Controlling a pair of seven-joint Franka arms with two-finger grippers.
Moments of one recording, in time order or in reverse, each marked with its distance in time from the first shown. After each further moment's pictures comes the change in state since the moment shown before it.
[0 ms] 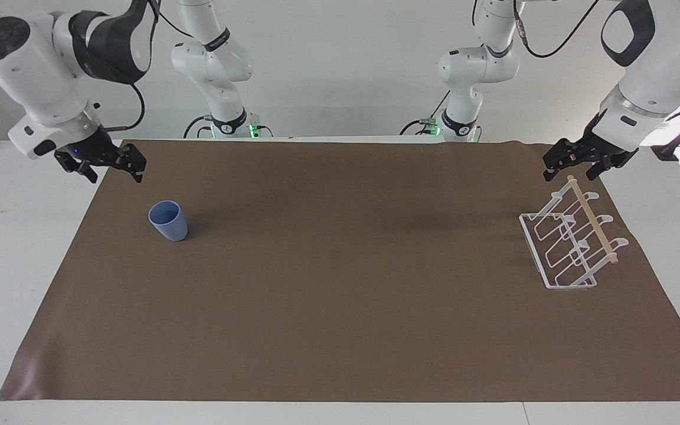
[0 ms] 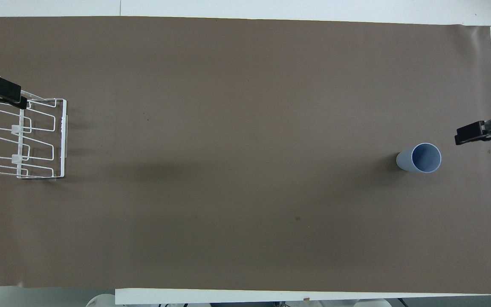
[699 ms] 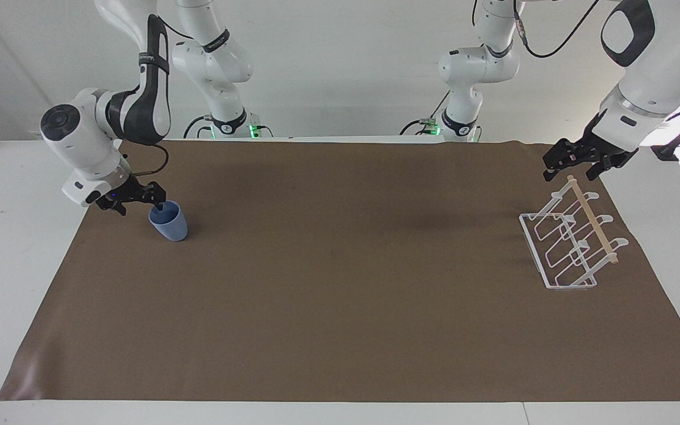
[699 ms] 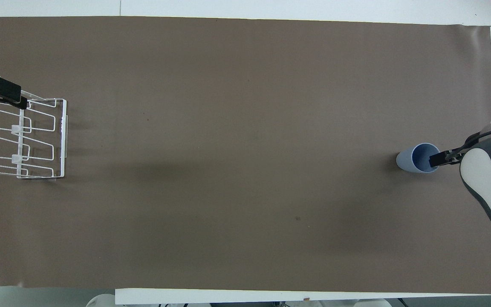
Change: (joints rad) left arm 0.000 0.000 0.000 -0.001 0.000 0.000 0.000; right arm -0.052 0.030 0.000 -0.243 0.002 0.268 -0.147
